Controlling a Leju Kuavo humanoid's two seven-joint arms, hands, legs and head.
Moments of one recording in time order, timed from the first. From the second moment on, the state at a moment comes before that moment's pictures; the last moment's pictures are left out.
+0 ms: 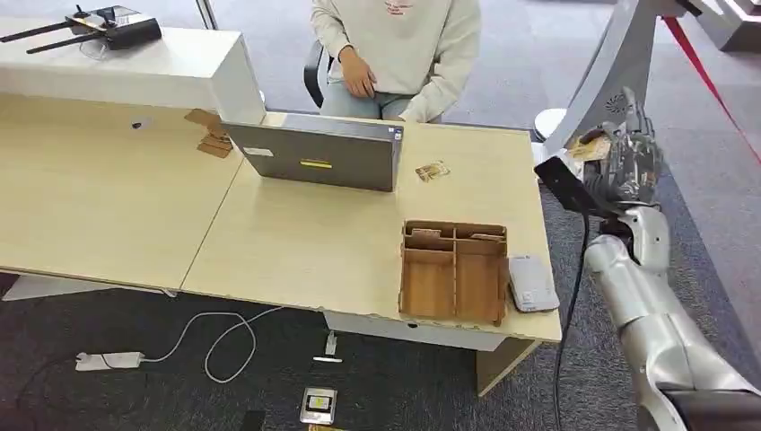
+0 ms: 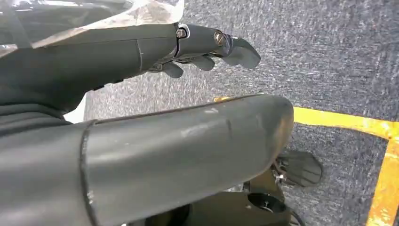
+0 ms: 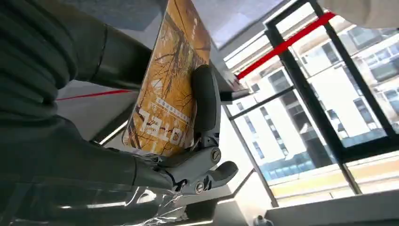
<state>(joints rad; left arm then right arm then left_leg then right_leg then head) -0.29 -0.23 1.53 -0.07 -1.38 0.50 0.13 -0.90 -0.17 0.34 -0.58 0.76 -0.53 -0.31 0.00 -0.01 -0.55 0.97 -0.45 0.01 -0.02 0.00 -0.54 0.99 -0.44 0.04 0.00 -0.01</state>
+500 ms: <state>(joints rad) -0.29 -0.24 1.53 -0.07 -1.32 0.51 0.15 -0.71 -0.30 0.28 -0.55 0.76 -0.51 -0.32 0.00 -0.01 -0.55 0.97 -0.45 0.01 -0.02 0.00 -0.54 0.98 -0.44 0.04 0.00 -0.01</state>
